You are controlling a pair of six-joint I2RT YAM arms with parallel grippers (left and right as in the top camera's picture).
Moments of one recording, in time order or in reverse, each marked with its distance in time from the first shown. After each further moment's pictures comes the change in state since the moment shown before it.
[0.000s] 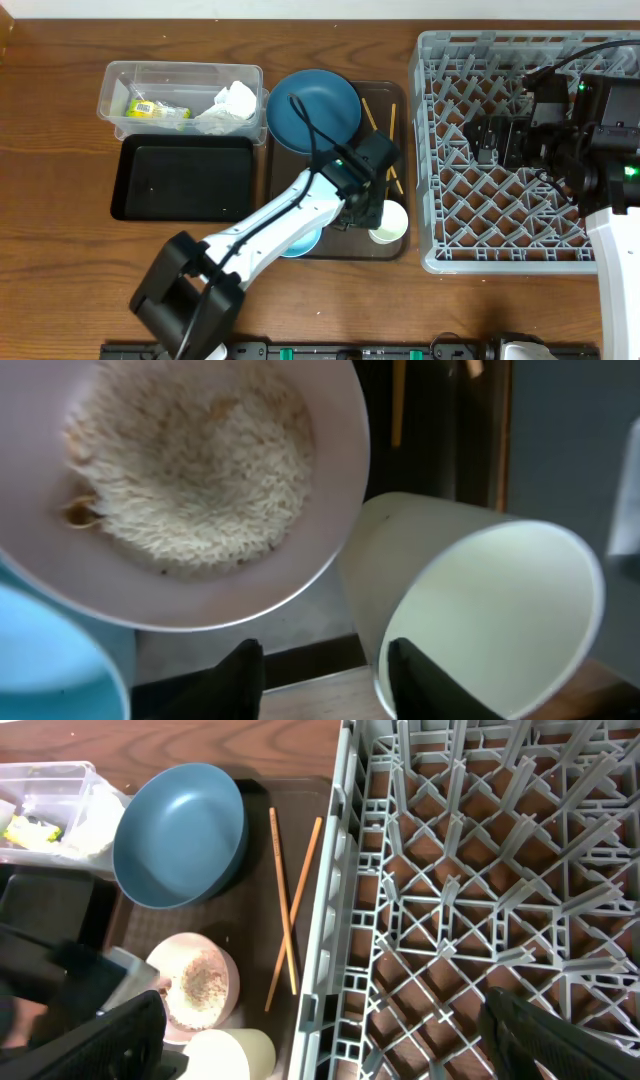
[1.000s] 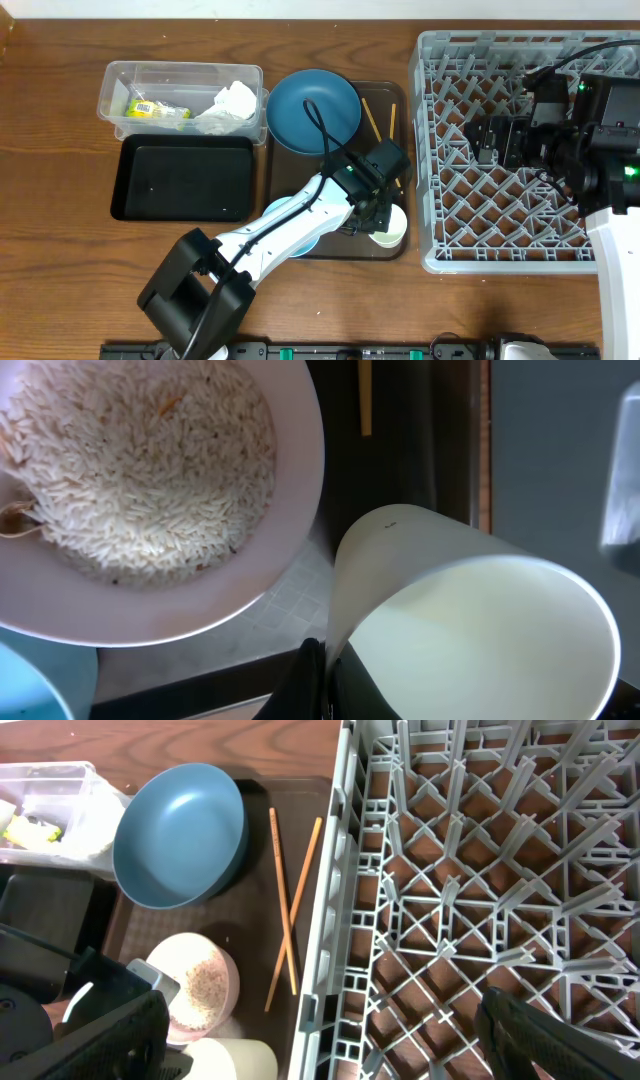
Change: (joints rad) left arm -0.029 0.018 -0.001 0.028 0.010 0.002; right arm 0.000 0.000 0.000 0.000 0.000 0.000
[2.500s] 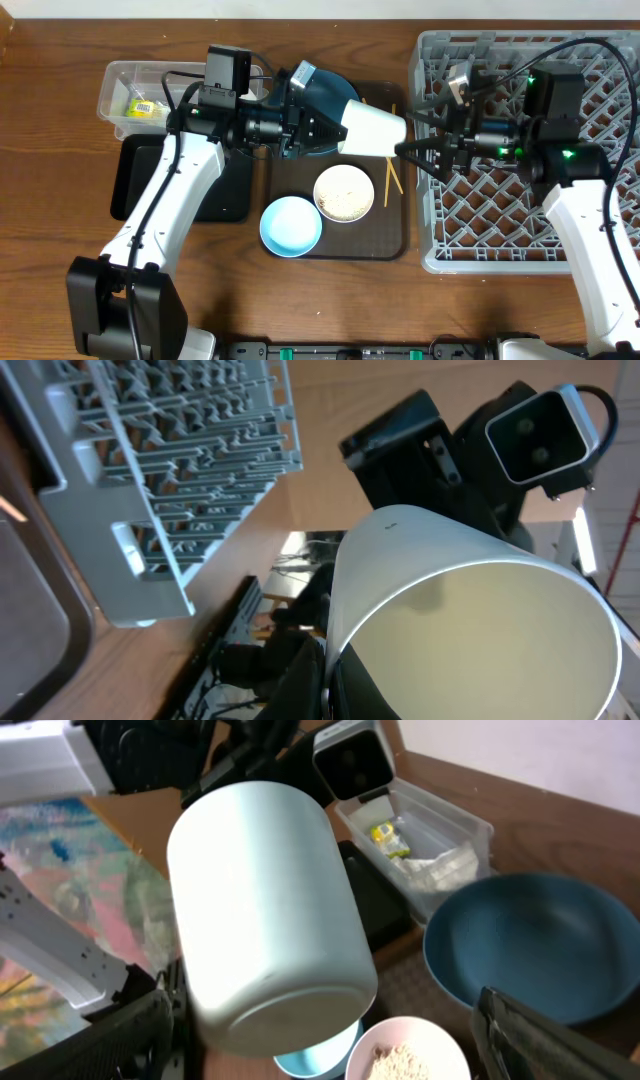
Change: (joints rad) left arm 0.613 -0.163 0.008 0.314 1.238 0.060; right arm 0.122 0.108 -0.166 0.477 -0.866 -0.225
